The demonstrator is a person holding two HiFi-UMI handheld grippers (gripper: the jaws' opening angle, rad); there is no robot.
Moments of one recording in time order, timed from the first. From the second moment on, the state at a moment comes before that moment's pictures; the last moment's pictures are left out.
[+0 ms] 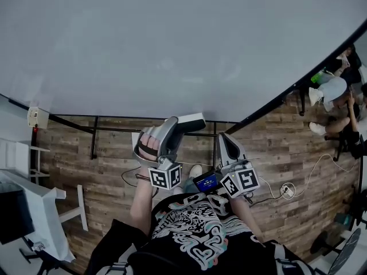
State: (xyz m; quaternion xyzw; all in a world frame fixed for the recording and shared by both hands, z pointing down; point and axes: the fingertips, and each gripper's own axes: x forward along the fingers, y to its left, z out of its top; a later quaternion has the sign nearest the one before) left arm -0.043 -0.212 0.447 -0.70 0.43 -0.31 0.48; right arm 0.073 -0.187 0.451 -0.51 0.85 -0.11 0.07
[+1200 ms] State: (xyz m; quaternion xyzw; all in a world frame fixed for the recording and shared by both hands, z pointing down) left arm -0.041 -0.260 0.466 -0.70 0.44 -0.32 0.46; right arm 0.084 -0.227 0.463 -0.51 0.85 -0.12 0.06
